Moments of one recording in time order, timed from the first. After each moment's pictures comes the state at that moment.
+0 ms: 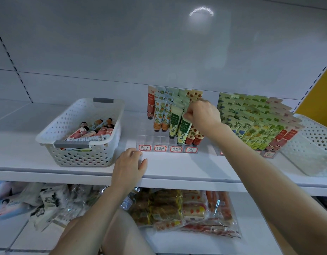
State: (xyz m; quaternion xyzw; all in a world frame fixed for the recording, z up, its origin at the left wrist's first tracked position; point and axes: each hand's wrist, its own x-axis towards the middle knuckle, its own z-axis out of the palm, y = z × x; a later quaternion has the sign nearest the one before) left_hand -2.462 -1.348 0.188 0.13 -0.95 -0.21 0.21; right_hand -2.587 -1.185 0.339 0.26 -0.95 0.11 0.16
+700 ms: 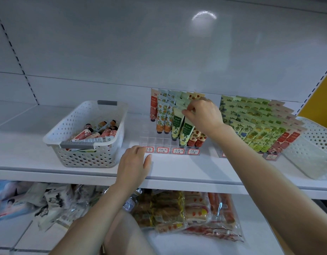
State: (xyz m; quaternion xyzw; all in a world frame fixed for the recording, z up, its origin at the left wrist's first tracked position) left_hand -2.461 -1.341 0.203 0.10 -0.94 -0.15 0.27; right_hand -2.590 -1.187 0.340 0.28 -0.92 0.16 0.20
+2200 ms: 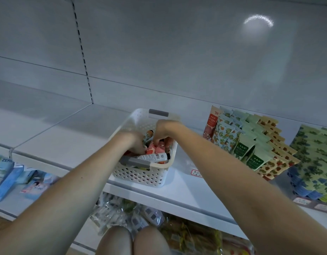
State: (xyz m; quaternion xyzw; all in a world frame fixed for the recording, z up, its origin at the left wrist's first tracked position) left_hand -2.481 -1.509 0.297 0.26 -0.95 -0.09 -0.17; right_hand -2.567 -1.433 0.322 0.37 -0.90 0.04 -0.24
